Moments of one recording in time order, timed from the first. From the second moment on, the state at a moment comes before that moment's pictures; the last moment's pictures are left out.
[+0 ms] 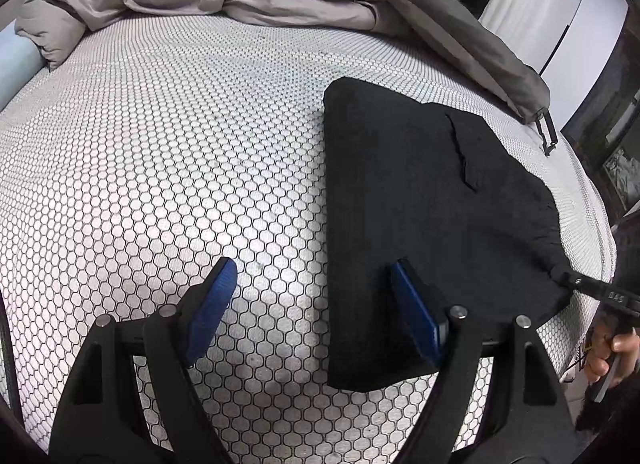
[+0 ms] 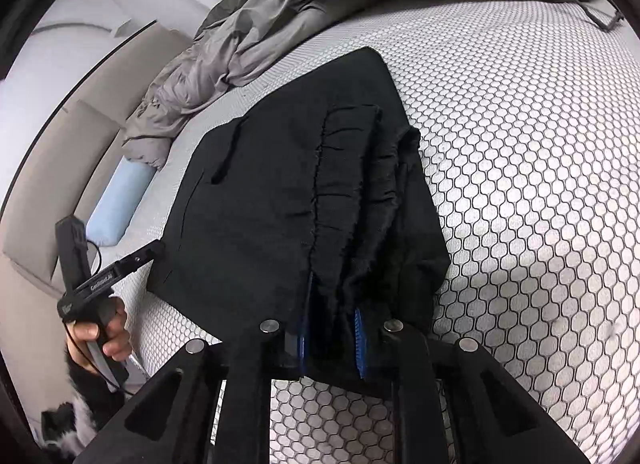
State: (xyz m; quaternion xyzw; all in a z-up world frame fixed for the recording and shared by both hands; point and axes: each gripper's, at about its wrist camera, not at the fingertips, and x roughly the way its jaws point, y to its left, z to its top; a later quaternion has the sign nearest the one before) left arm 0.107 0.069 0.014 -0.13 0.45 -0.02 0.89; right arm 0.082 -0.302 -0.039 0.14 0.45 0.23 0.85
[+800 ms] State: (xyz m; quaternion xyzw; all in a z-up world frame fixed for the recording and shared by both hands) left arm 0.066 -0.042 0.010 0.10 0.43 -0.22 0.87; right arm 0.080 -0.179 -0.041 -0.16 0.39 0.20 0.88
